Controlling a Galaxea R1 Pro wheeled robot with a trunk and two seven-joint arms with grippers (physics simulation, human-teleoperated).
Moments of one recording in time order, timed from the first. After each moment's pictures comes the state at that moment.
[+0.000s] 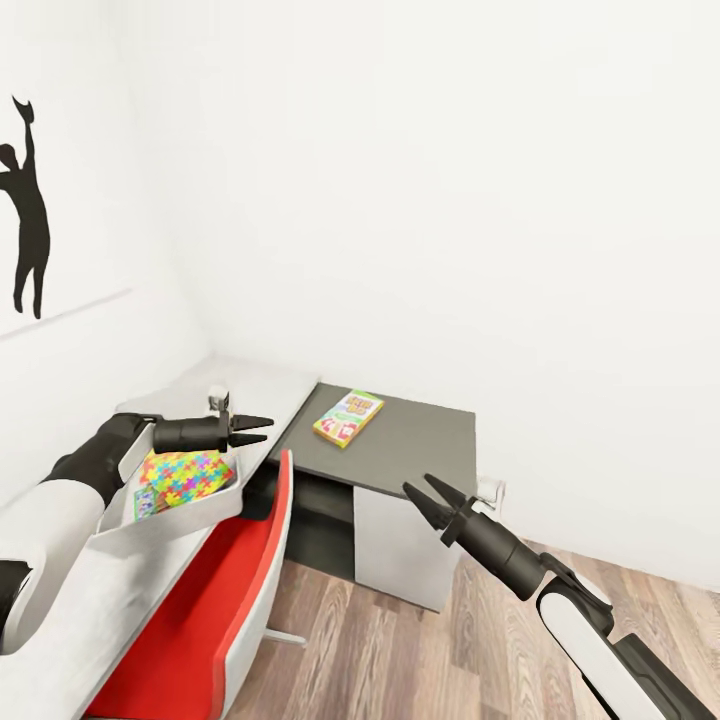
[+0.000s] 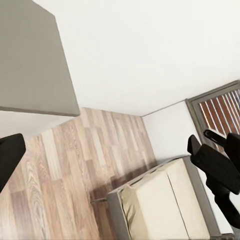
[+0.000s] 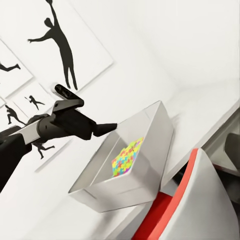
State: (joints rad) left arm -1.09 0.31 -0.16 -0.49 0.31 0.85 -1.31; right arm -0.28 -0.33 0.40 -1.57 -1.00 0.11 0.45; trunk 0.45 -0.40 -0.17
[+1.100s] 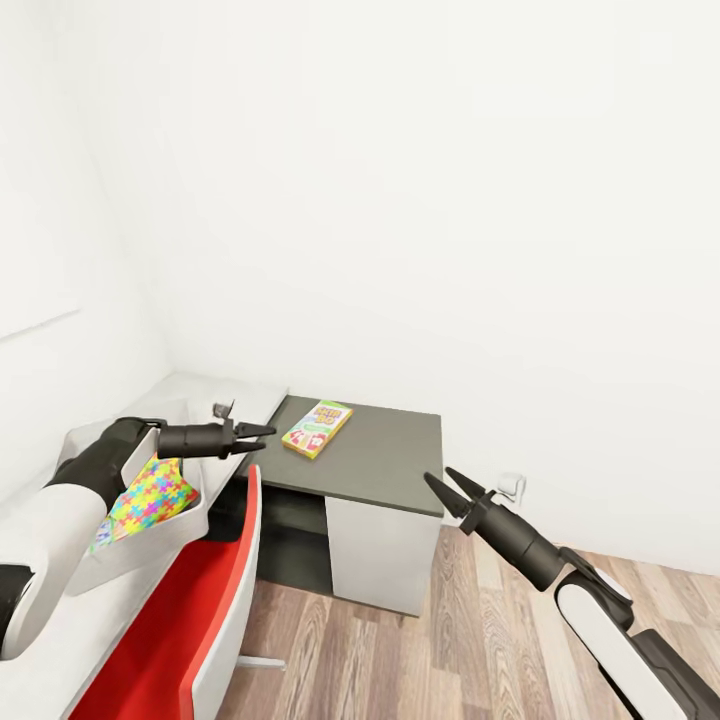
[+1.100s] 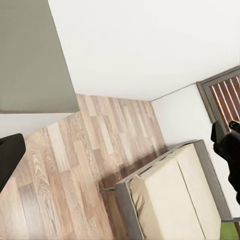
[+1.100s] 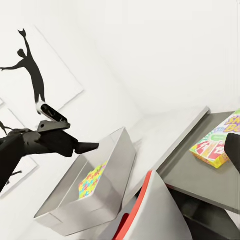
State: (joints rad) left arm -1.08 0.30 -0.16 -0.49 0.30 0.86 -1.22; right arm -0.28 -0.36 0.32 -1.55 -1.00 0.12 0.46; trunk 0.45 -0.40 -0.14
